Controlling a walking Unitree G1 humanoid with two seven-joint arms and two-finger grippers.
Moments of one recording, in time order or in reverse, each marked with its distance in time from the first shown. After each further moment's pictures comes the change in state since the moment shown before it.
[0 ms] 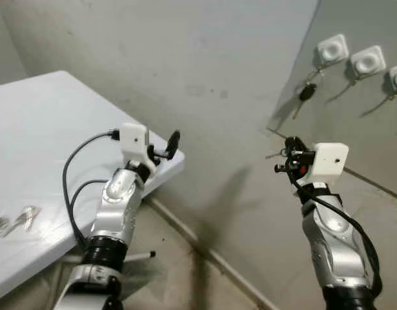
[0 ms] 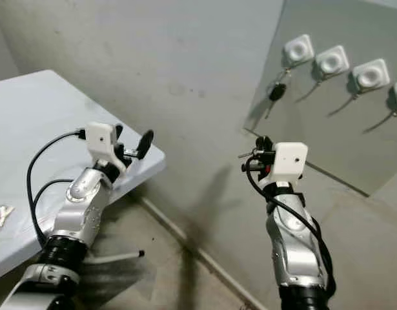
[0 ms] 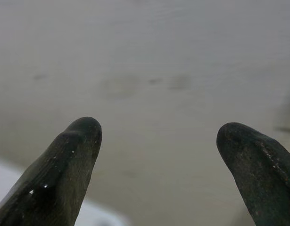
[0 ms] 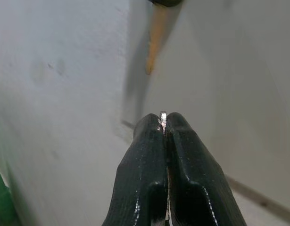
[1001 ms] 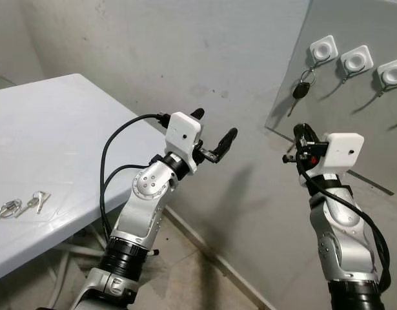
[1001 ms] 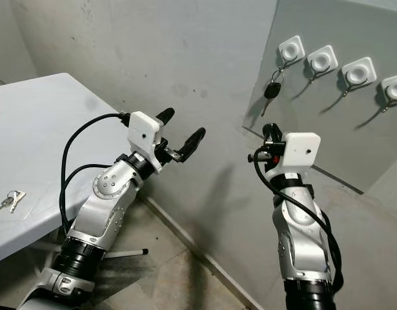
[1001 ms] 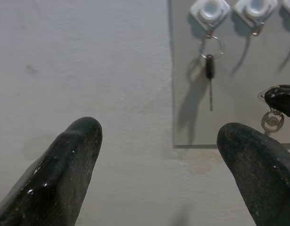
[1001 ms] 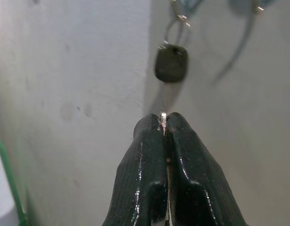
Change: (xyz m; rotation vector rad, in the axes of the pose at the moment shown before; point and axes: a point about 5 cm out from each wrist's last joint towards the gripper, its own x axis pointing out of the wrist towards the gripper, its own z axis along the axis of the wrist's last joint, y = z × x) left arm 0.002 -0.040 0.033 0.119 -0.097 -0.251; right arm 0.013 0.014 0.029 0.028 -0.117 0.057
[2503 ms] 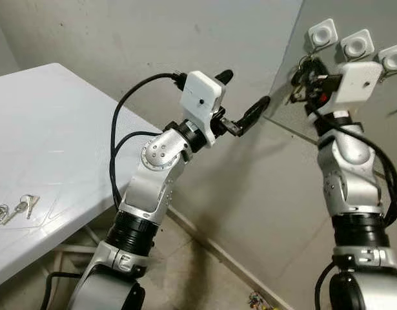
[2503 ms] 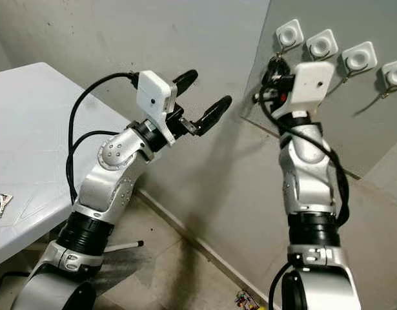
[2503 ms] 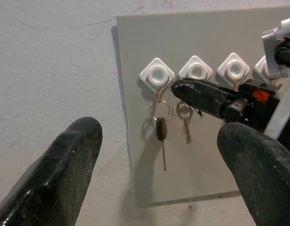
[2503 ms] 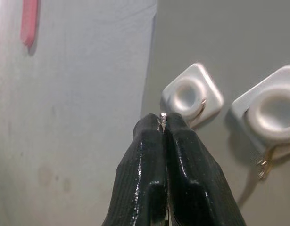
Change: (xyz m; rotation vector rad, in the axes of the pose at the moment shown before) left arm 0.032 -0.014 0.059 0.011 -0.161 -0.169; right arm 0.075 -0.008 0.071 -0.062 -0.219 0.044
